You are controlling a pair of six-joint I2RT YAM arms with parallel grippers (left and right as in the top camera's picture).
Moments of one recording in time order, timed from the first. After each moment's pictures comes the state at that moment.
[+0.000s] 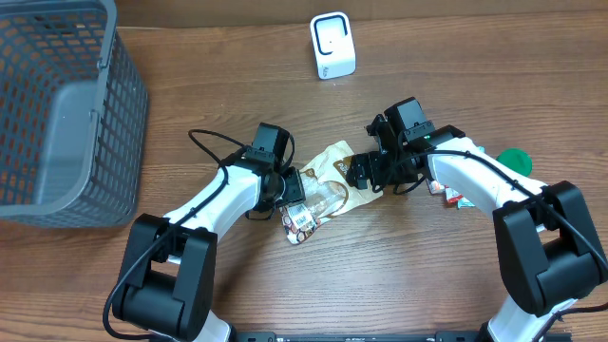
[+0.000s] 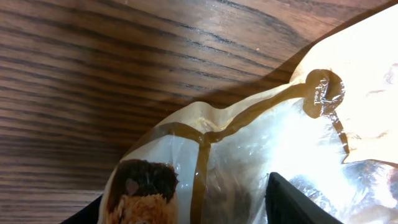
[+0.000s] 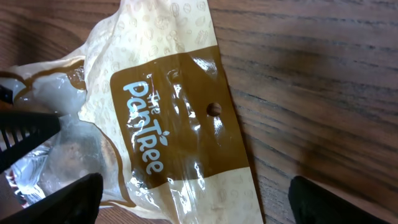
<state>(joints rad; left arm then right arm) -0.31 1.73 0.95 -0.55 0.11 -0.55 0.40 1.87 1.16 -0.54 -0.38 0.23</state>
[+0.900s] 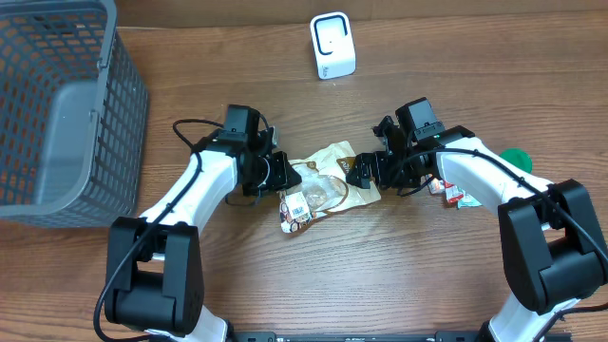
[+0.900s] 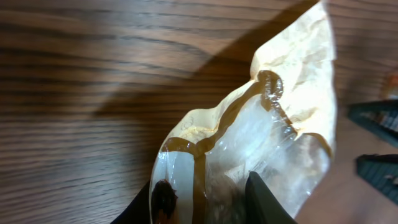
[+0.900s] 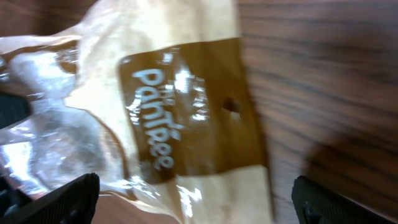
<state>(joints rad) -0.15 1.73 1.06 -0.65 0.45 -0.33 0.36 1.87 1.14 -0.53 -0.55 0.25</state>
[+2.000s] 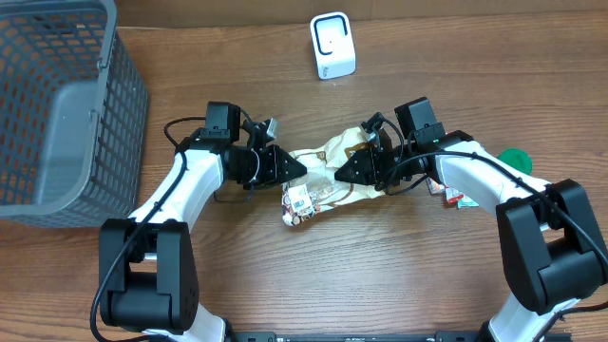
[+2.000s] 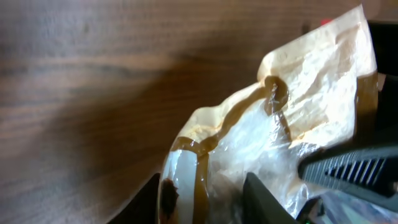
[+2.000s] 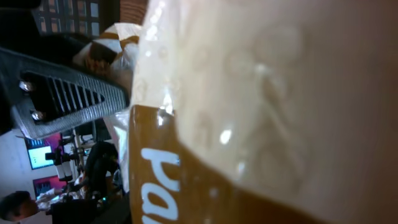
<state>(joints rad) -0.08 1.73 1.06 -0.59 0.71 -0.23 0.36 1.87 1.10 -0.36 -0.90 0.35</state>
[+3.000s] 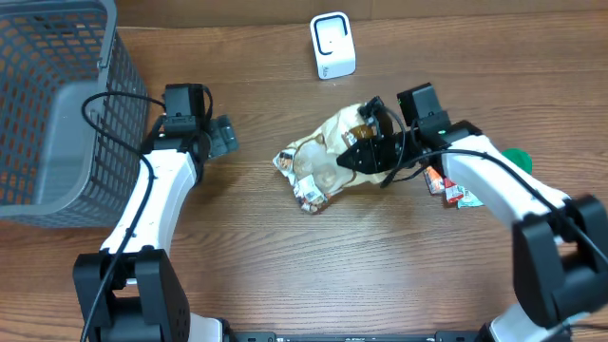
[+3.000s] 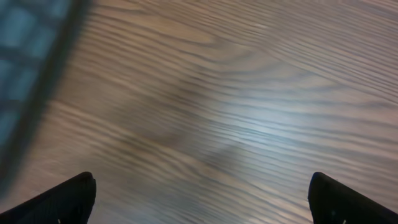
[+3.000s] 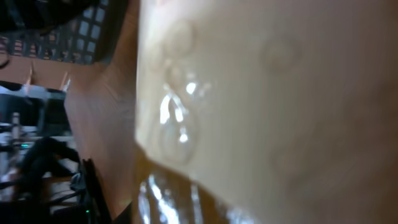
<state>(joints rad) 0.04 1.63 1.14 -0.56 -0.23 -0.31 0.36 1.79 1.19 -0.41 -0.78 0.15</state>
